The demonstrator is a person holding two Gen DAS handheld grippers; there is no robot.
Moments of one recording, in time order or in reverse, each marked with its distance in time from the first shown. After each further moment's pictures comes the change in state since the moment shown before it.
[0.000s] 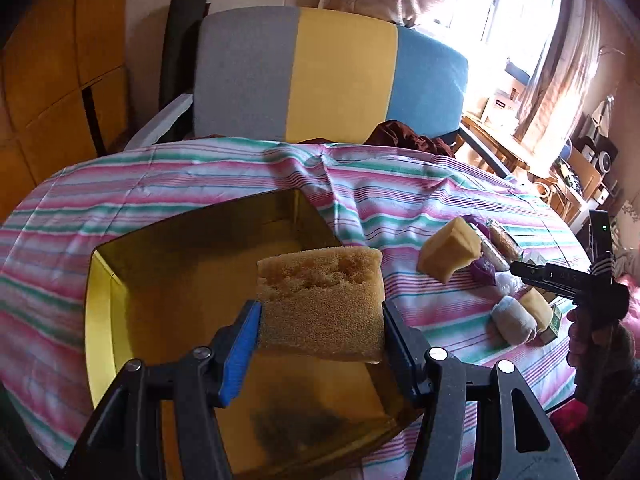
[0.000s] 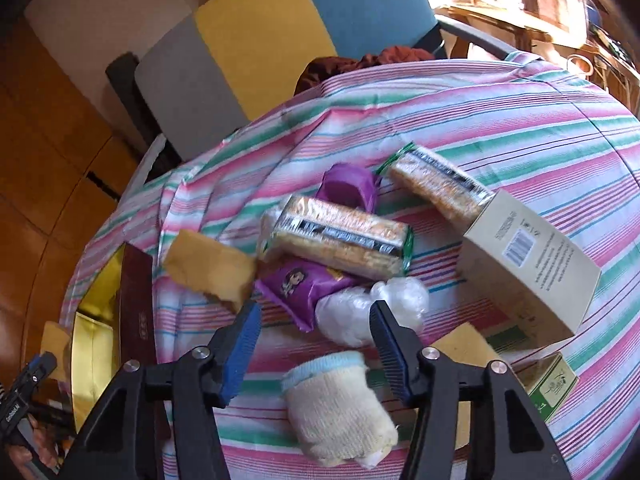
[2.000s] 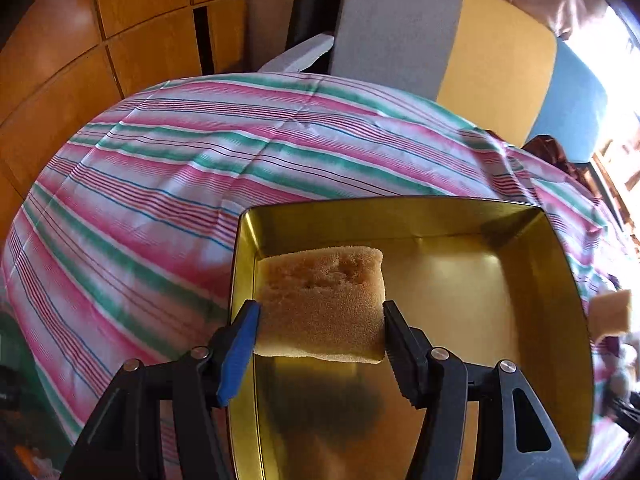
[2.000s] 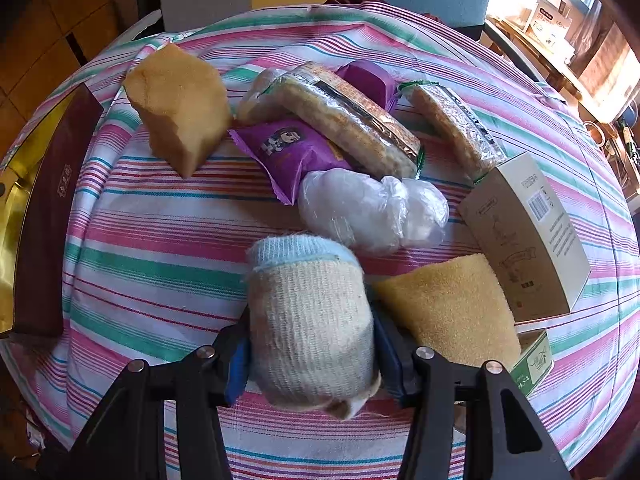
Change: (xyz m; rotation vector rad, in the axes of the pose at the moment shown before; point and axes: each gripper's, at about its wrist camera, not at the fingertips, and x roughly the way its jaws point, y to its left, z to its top) left arm 0.087 0.168 0.016 -0.252 0.146 0.300; right arm 0.030 0.009 -0.031 -0.277 0.198 -0.269
